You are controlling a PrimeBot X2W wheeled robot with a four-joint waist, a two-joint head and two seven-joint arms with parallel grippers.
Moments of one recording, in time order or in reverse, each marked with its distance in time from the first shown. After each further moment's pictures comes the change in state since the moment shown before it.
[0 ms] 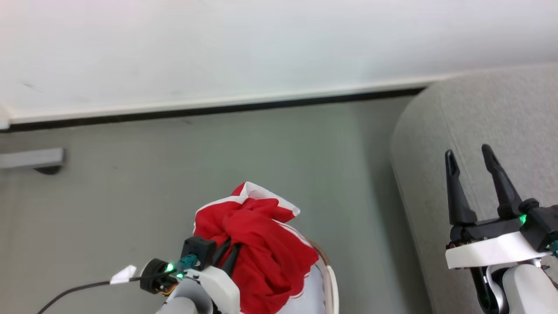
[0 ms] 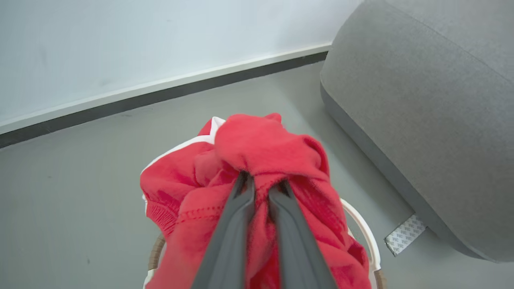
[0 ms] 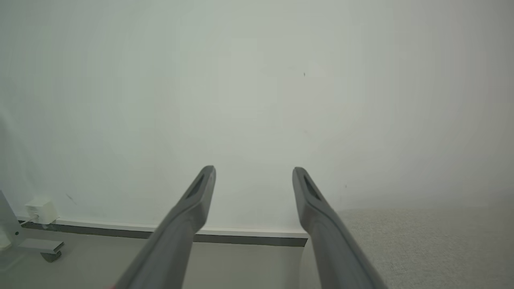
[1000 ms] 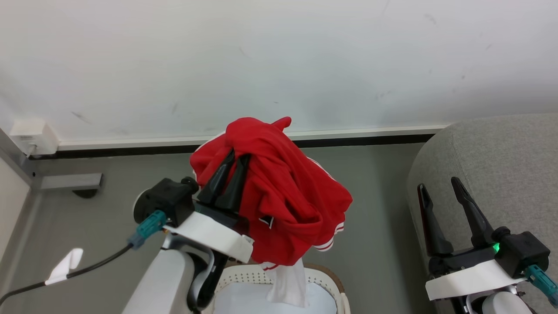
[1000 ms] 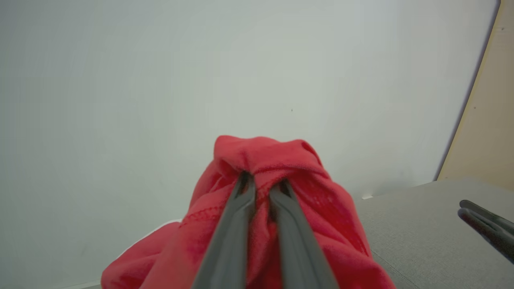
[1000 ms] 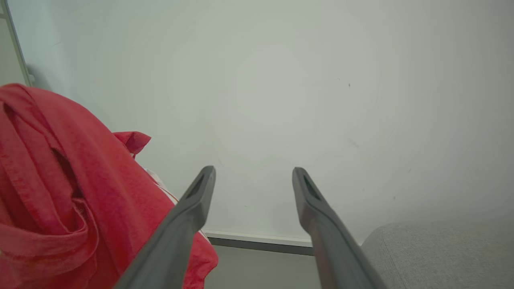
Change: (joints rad) left arm 0.046 0.020 0.053 -0.687 -0.176 0.009 0.077; right arm 0.097 0.009 0.088 -0.009 0.044 0.000 0.000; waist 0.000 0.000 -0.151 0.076
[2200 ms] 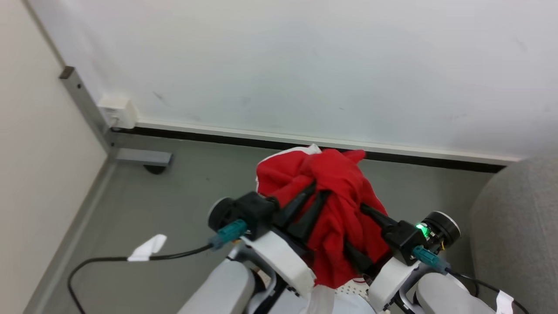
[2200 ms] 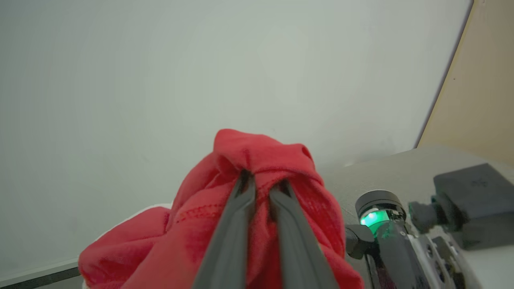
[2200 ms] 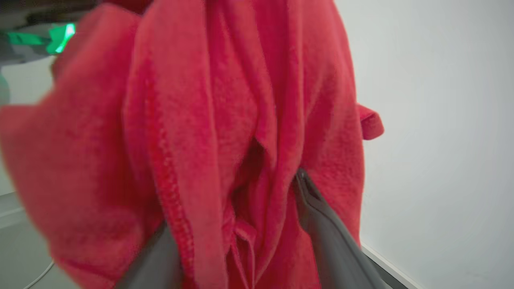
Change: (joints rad) left arm -0.062 -0.021 -0.279 0.063 -0.081 -0.010 0.025; right arm -0.303 -0.075 0.564 0.337 0.038 0.000 0.000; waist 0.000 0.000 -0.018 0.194
